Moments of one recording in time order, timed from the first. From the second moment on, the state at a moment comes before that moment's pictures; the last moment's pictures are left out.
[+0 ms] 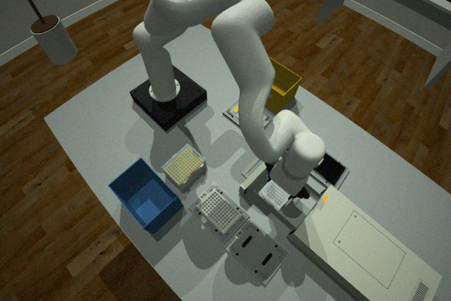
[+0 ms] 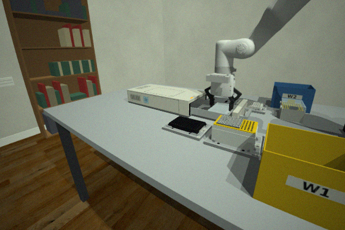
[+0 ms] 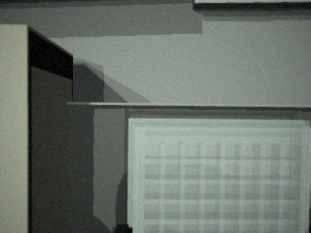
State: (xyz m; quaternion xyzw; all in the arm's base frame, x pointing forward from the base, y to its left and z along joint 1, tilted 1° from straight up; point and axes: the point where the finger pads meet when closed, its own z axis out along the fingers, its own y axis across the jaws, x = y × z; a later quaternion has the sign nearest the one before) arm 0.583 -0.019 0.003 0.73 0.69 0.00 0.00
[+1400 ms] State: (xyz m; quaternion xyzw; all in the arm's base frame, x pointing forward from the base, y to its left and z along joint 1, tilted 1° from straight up) arm 0.583 -0.019 -0.004 0.73 0.69 0.00 0.00
